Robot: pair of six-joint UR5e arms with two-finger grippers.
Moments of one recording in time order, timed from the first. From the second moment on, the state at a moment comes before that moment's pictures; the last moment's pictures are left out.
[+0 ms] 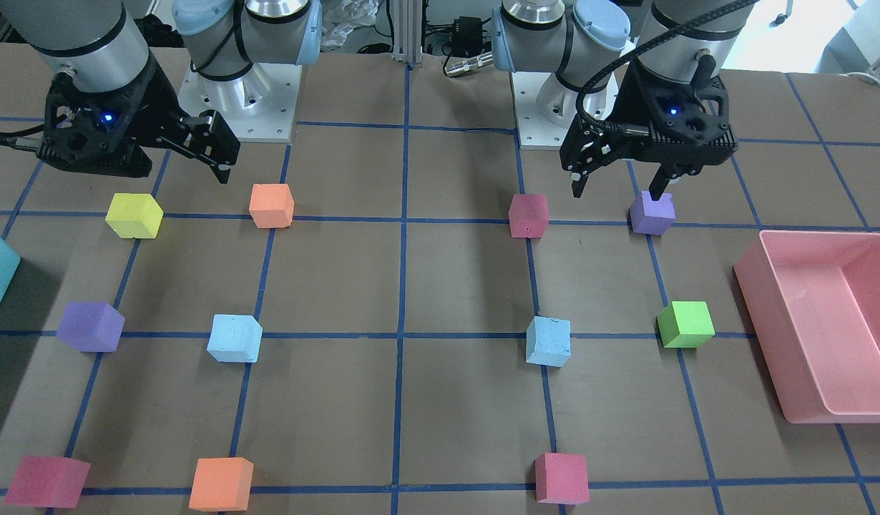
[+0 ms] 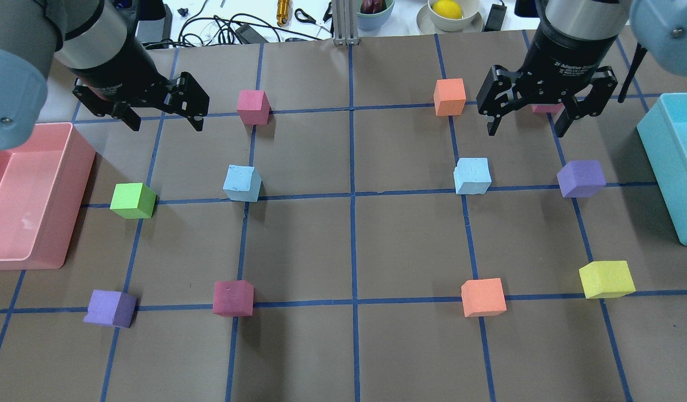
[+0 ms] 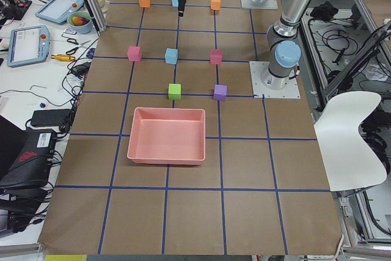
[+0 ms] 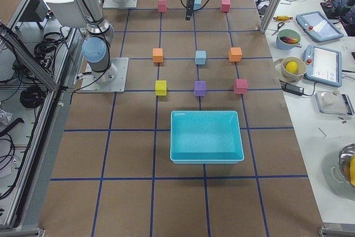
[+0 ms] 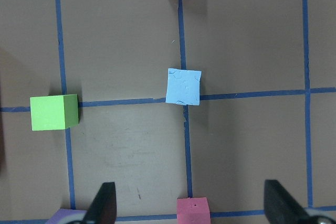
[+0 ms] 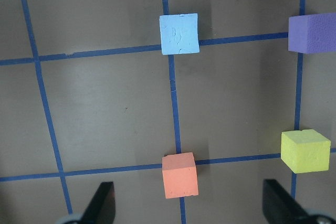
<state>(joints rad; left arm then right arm) -1.56 -1.54 -1.60 -1.47 1.59 0.05 1.55 -1.54 1.51 -1.44 -1.57 0.06</state>
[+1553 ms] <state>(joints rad) -1.57 -1.58 -1.61 -1.44 1.58 0.05 1.53 -1.43 1.55 -1.55 -1.62 0.08</state>
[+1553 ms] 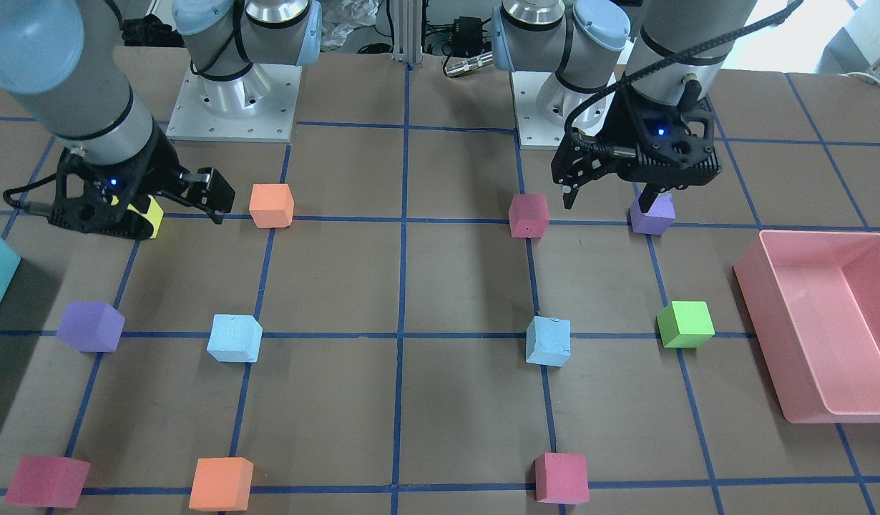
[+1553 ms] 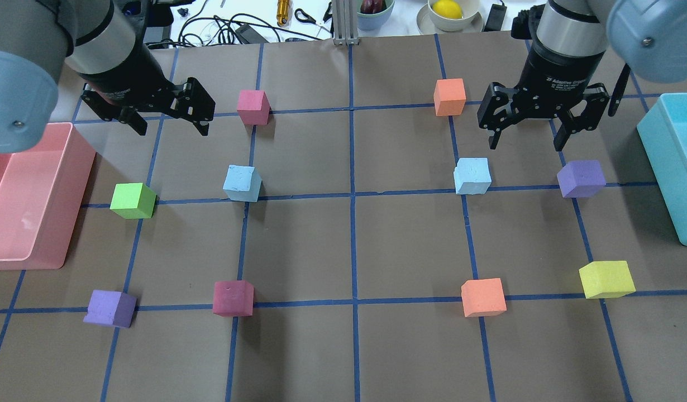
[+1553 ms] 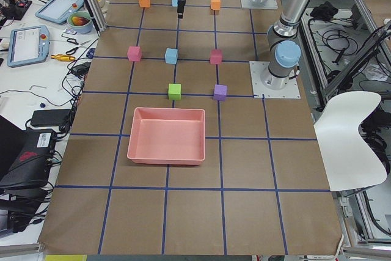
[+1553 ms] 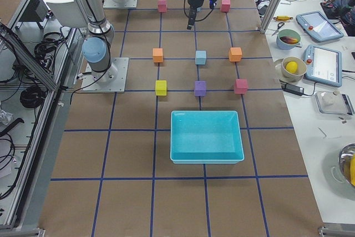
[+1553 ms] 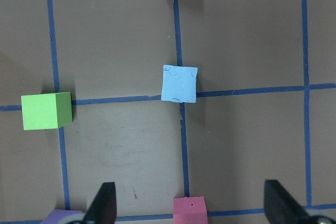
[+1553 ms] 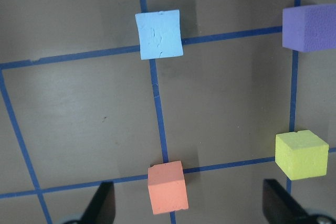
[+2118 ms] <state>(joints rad) -1.57 -1.74 -1.62 -1.33 1.58 0.05 1.52 -1.23 1.57 -1.77 -1.61 0.03</state>
